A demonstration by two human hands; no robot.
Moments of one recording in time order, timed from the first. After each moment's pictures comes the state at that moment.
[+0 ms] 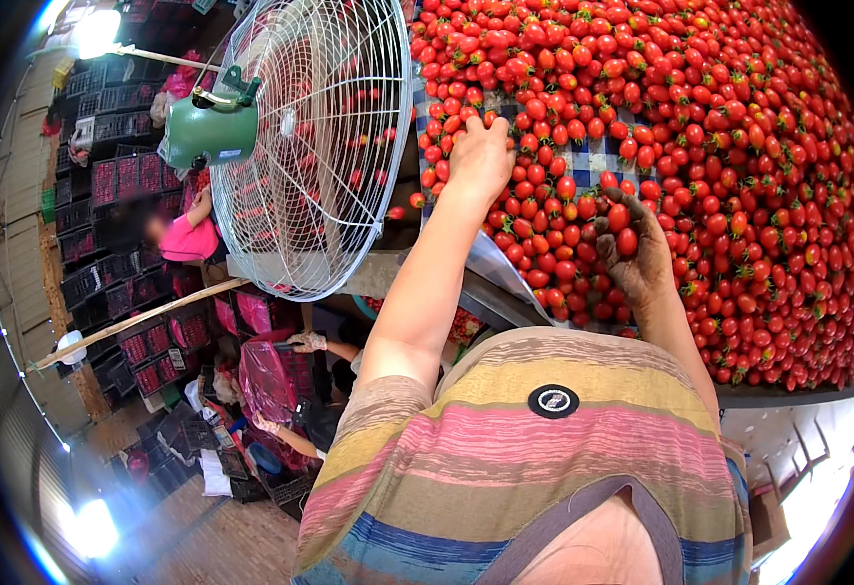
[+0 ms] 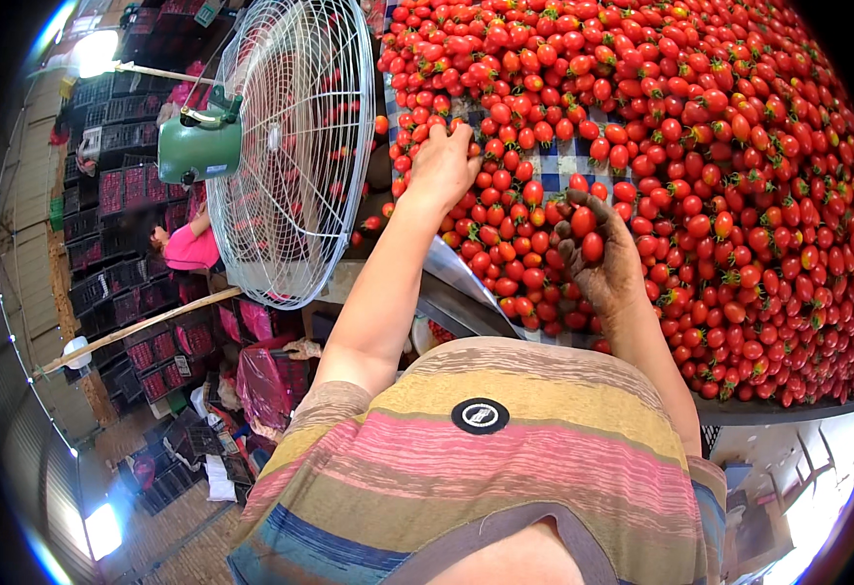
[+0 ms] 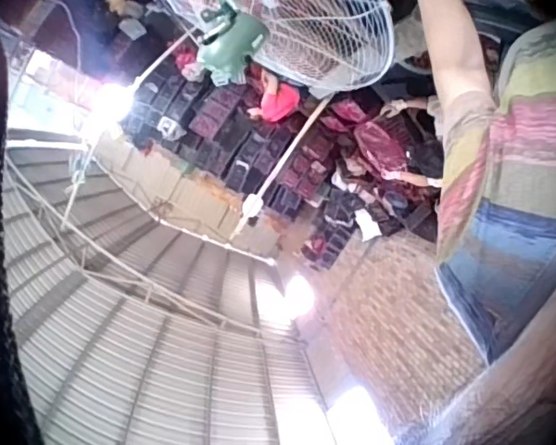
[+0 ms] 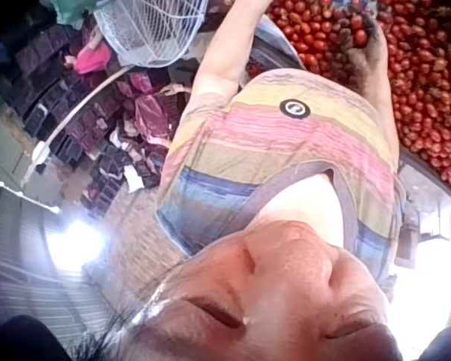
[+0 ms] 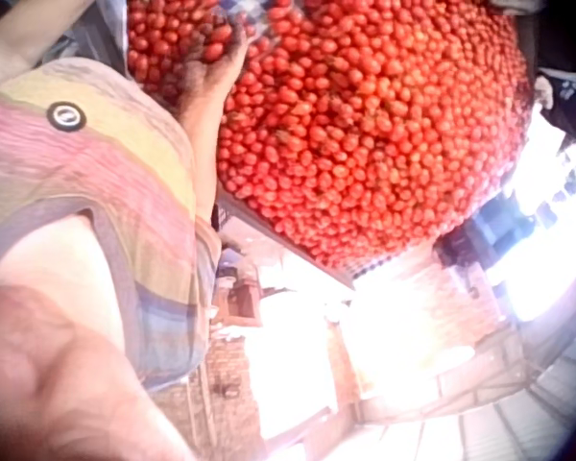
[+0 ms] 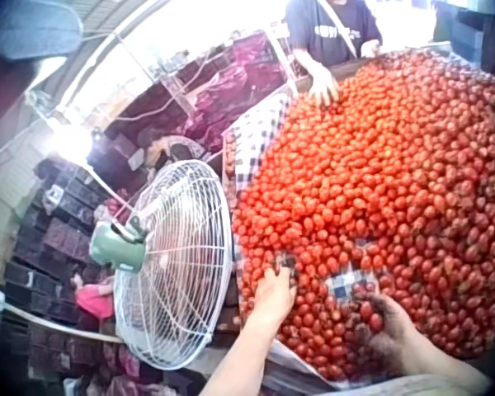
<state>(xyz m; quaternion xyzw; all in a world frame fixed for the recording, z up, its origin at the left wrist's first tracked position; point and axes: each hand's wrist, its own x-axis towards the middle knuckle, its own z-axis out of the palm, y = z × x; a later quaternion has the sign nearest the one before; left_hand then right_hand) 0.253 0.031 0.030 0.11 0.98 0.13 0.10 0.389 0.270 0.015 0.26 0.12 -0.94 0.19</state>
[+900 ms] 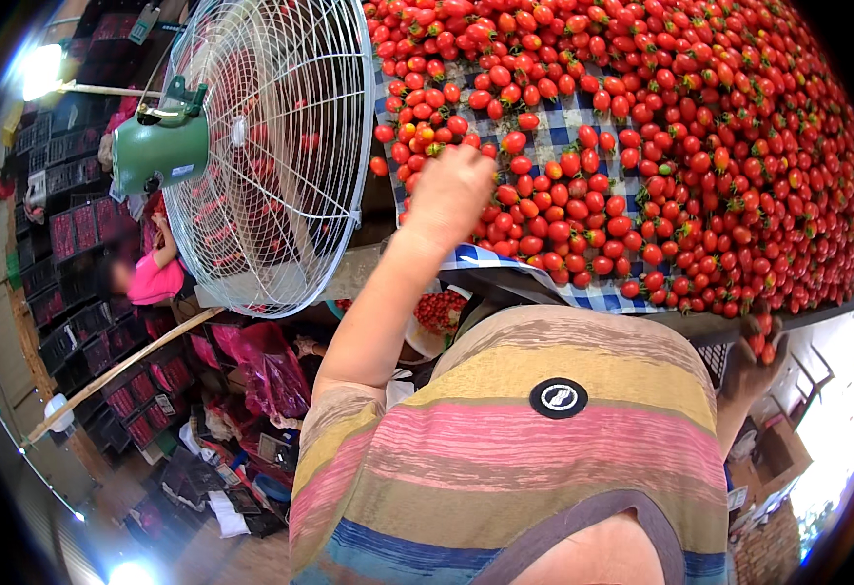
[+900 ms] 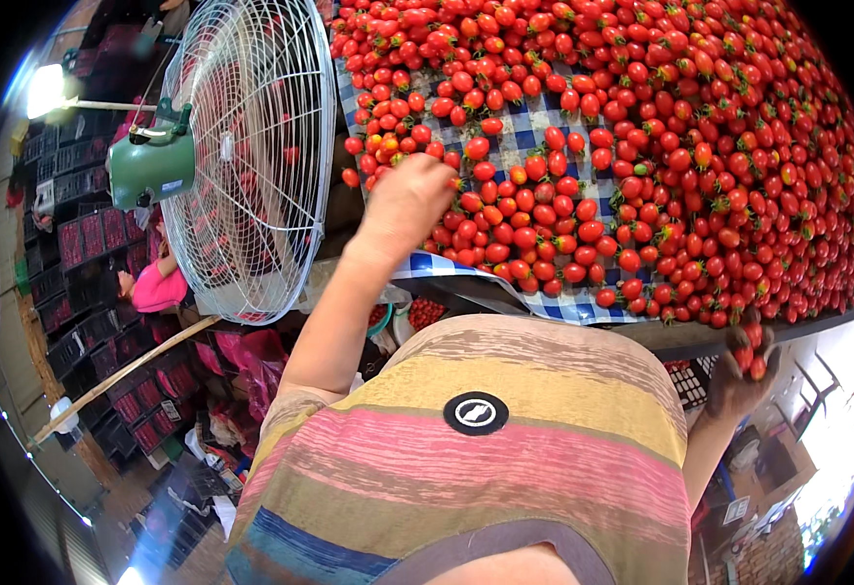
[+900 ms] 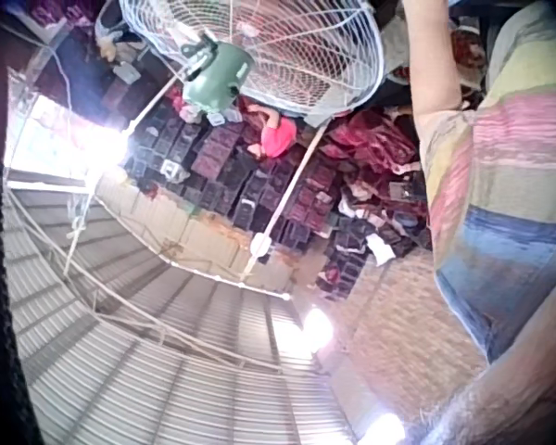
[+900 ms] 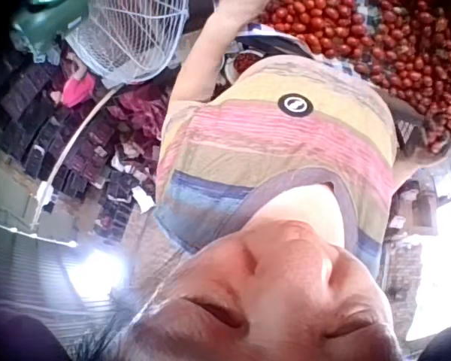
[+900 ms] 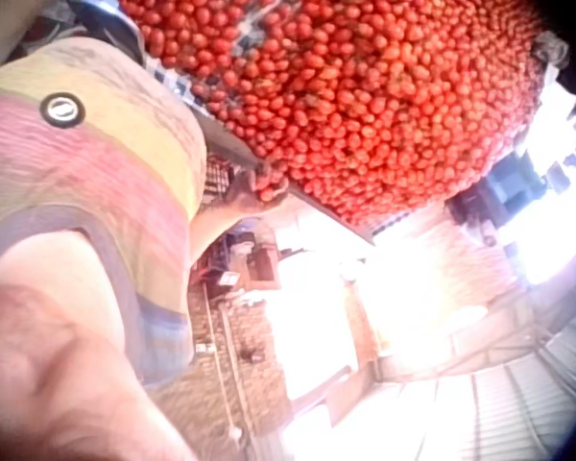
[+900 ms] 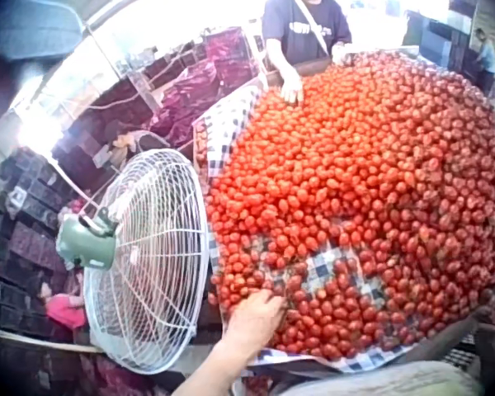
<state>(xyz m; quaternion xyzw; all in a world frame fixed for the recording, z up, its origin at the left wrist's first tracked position) 0.317 -0.012 0.051 0.32 0.93 0.14 0.11 0.642 0.423 0.102 0.23 0.20 -0.93 -0.20</state>
